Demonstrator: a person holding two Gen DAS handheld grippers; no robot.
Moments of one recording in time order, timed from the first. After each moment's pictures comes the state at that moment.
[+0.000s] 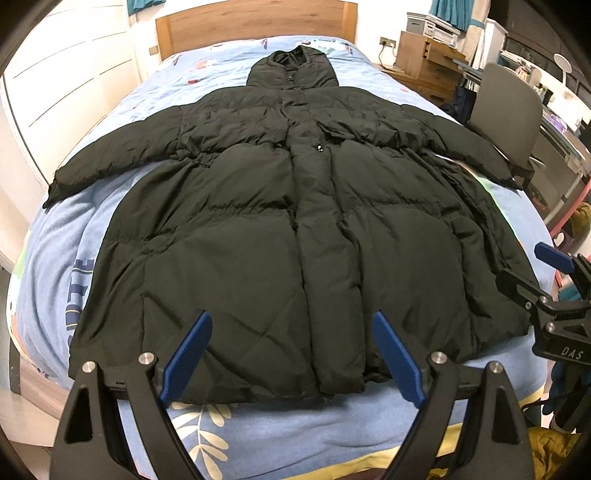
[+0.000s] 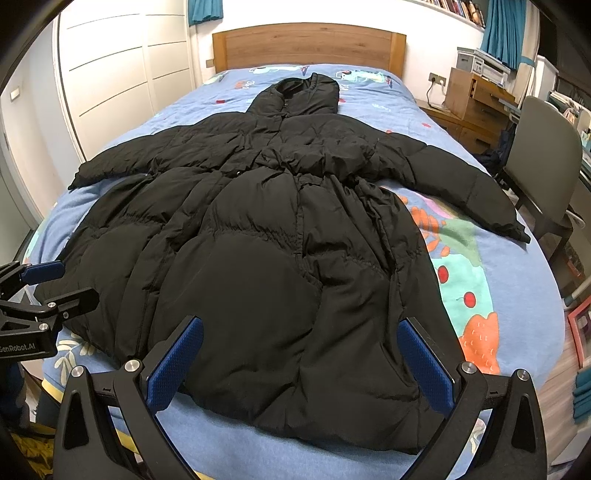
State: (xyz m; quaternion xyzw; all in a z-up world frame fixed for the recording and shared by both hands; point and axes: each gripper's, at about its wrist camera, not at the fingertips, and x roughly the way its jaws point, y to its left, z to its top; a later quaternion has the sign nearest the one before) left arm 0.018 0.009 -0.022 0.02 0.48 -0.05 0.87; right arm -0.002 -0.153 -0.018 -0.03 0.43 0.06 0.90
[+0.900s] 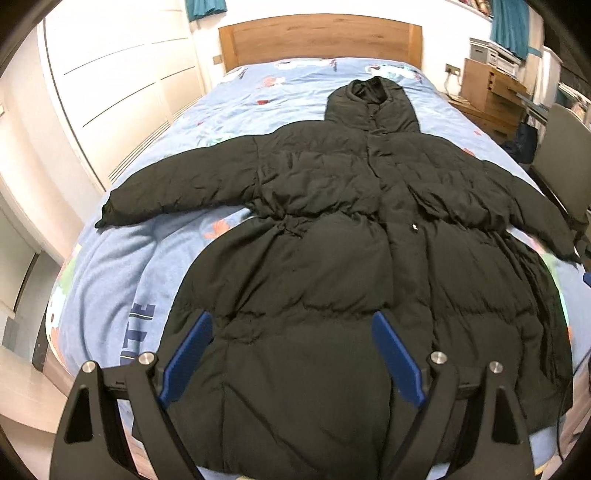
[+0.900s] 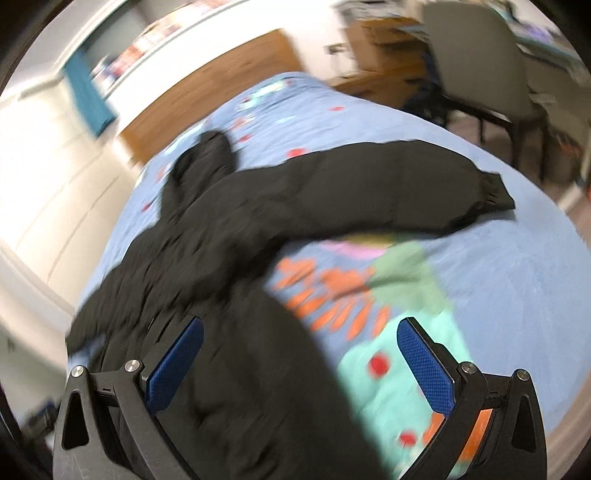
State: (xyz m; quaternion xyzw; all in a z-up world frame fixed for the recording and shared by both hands) left arm 0.103 0.057 0.014 0.01 0.45 0.08 0.89; right arm 0.136 -0.338 -0.020 0.24 0.39 -0.03 0.89
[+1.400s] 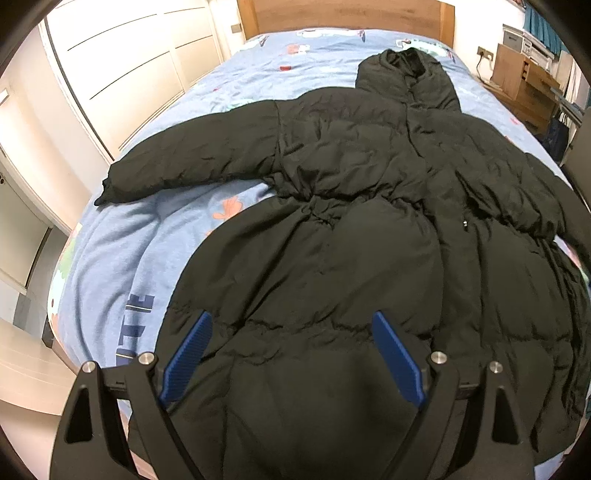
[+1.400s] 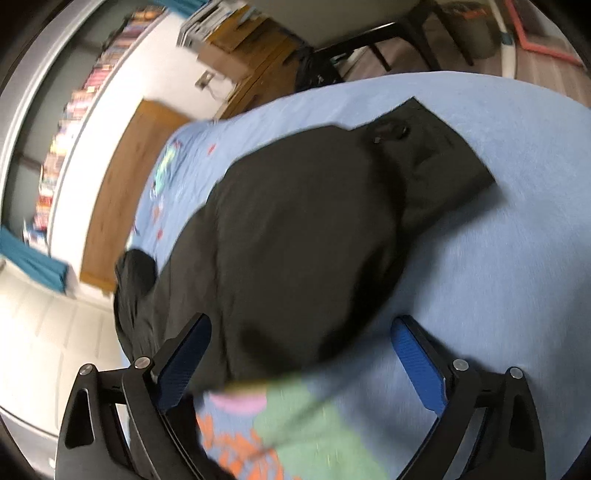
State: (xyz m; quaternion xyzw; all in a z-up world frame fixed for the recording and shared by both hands) left arm 0.153 0.074 -0.025 0.01 0.50 0.12 0.86; right arm 0.221 -0.500 -0.123 0.49 0.33 -0.12 0.80
